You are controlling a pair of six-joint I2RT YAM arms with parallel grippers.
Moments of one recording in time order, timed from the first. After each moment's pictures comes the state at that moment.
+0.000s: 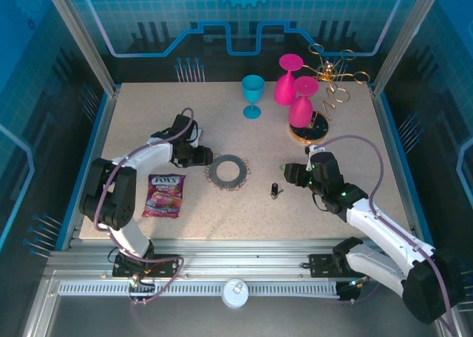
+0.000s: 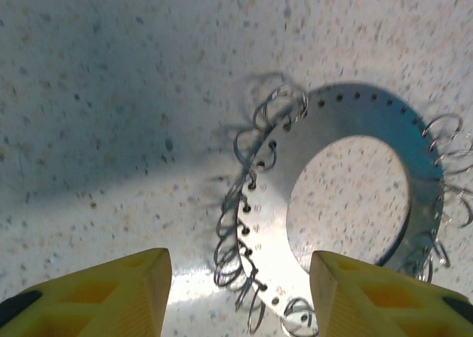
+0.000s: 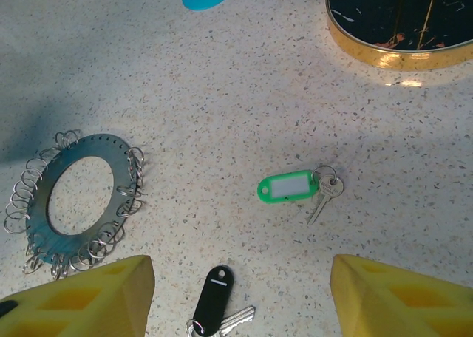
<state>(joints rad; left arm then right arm) -0.27 1.69 1.08 -0.54 0.22 -0.34 0.45 0.95 0.55 -0.25 0.08 0.46</state>
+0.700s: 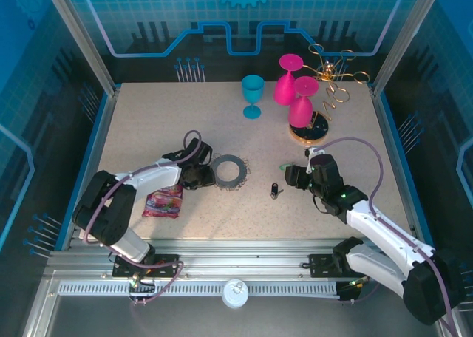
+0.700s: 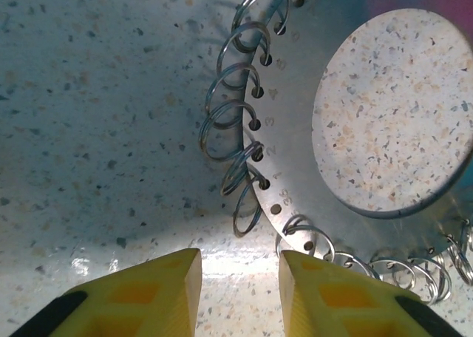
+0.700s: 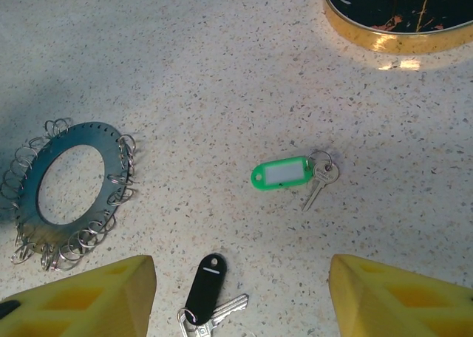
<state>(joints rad) -0.46 1.58 0.86 -0.46 0.05 -0.69 0.46 0.94 0.53 -0.25 0.08 0.46</state>
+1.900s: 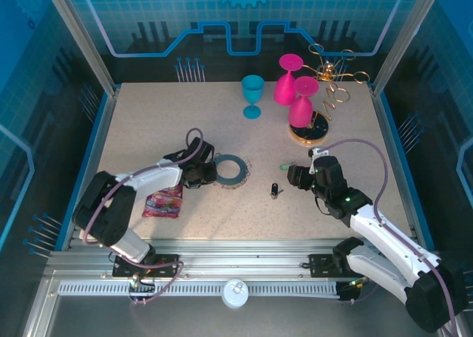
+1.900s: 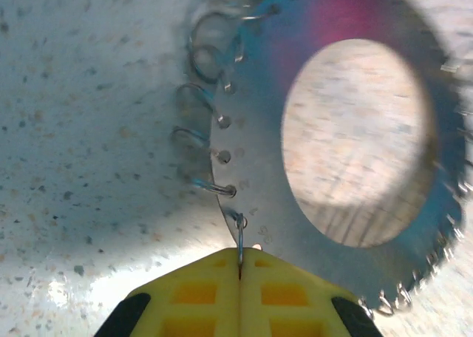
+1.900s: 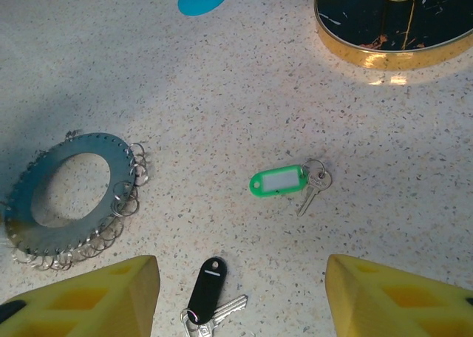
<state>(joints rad) -0.50 1.52 0.85 -0.40 0.04 -0.66 0.46 0.87 0.52 -0.28 0.10 0.46</state>
